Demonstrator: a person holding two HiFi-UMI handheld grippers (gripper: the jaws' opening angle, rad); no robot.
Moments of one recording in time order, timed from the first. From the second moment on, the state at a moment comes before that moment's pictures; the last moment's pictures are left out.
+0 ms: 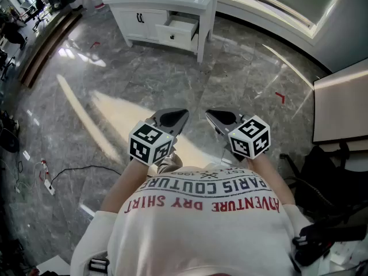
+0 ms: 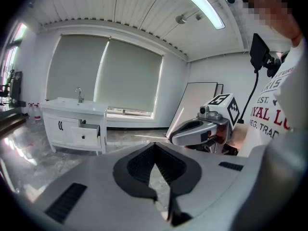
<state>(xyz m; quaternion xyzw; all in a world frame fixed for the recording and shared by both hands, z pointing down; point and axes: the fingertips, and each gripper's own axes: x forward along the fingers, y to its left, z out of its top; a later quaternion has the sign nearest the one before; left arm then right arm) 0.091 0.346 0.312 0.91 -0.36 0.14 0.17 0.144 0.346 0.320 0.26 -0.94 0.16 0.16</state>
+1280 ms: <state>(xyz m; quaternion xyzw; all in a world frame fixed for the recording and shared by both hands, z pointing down) 0.102 0.341 0.328 0.90 -0.35 0.14 0.20 0.160 0.343 0.324 0.26 -0.94 0.17 0.14</state>
